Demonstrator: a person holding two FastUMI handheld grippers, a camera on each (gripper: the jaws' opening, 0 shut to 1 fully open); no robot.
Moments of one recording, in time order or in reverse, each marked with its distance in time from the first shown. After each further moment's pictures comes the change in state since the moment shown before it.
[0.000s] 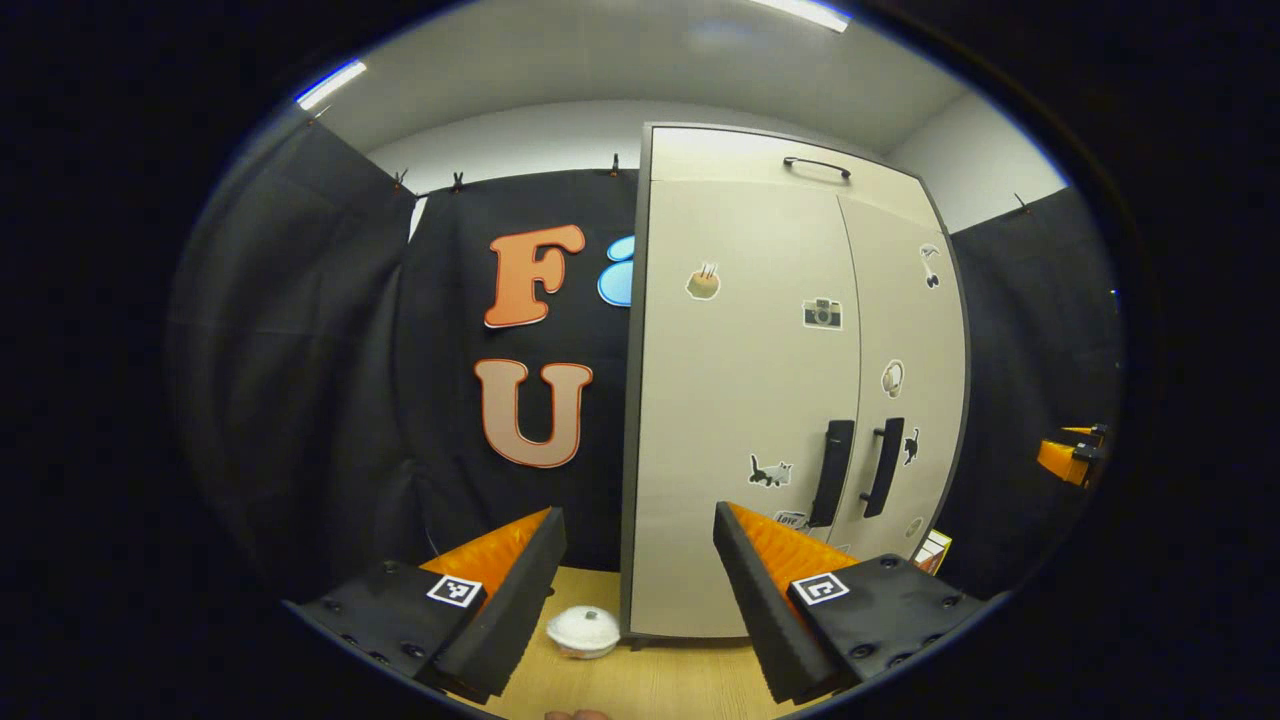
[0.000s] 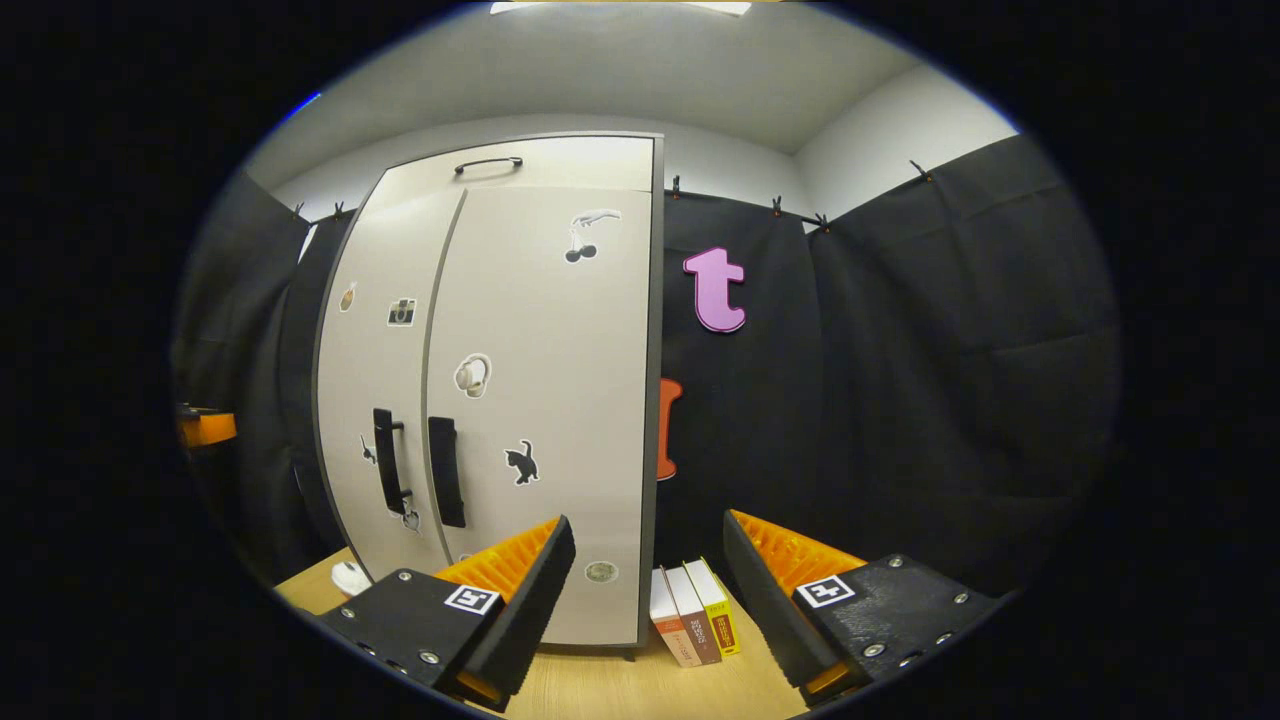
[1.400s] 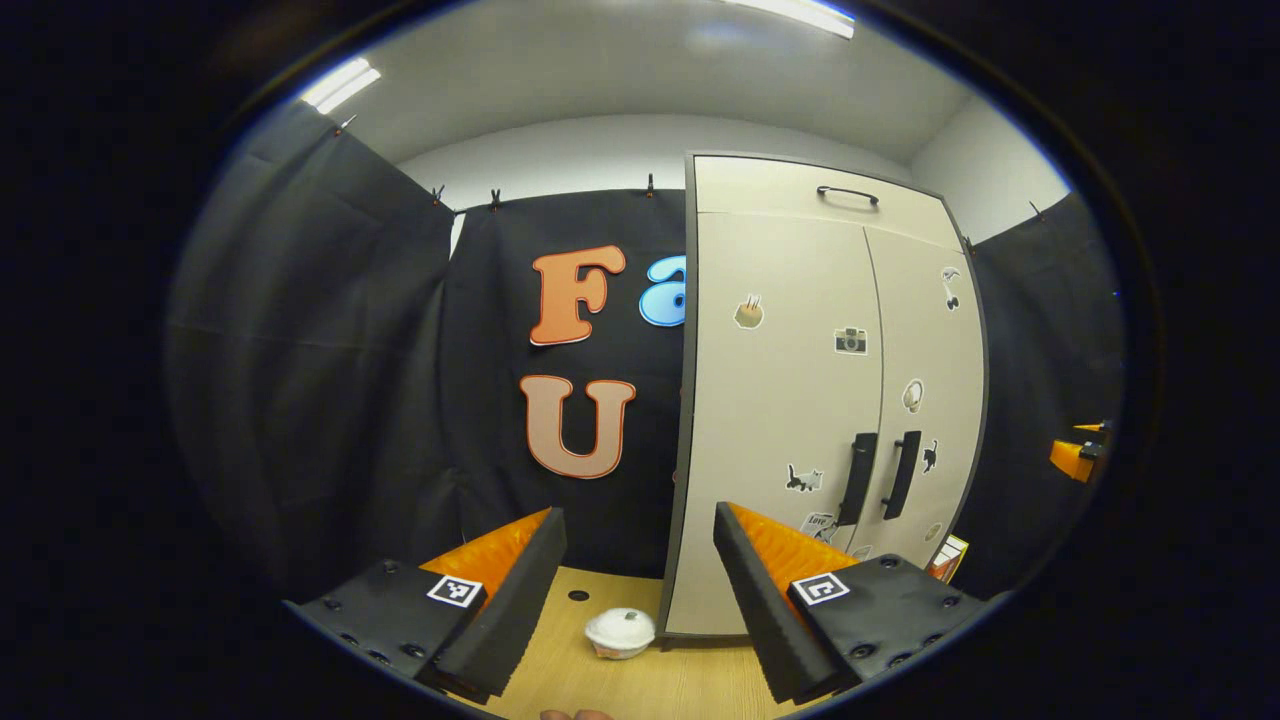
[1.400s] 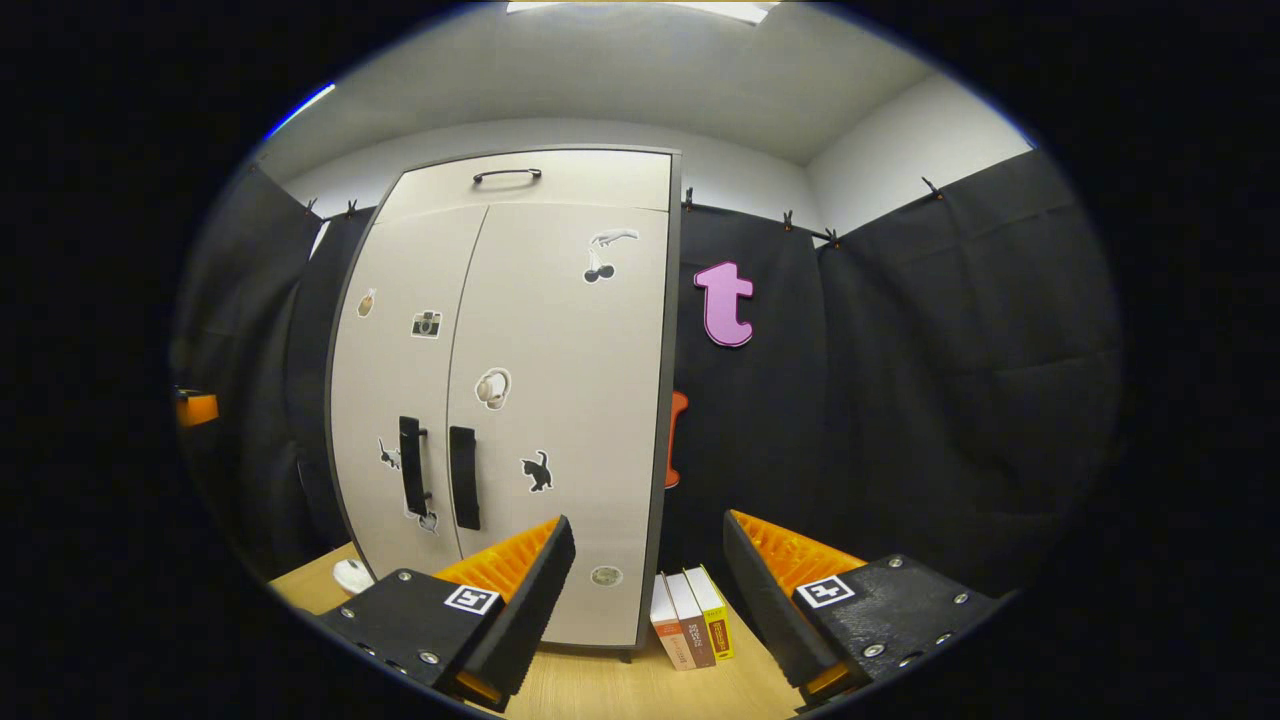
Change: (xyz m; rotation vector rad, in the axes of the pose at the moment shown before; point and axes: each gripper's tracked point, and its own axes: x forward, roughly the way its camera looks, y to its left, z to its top) left arm -0.037 0.033 0.015 -0.008 -0.033 0.065; right arm -0.014 0.012 0.011 -0.029 -0.015 0.020
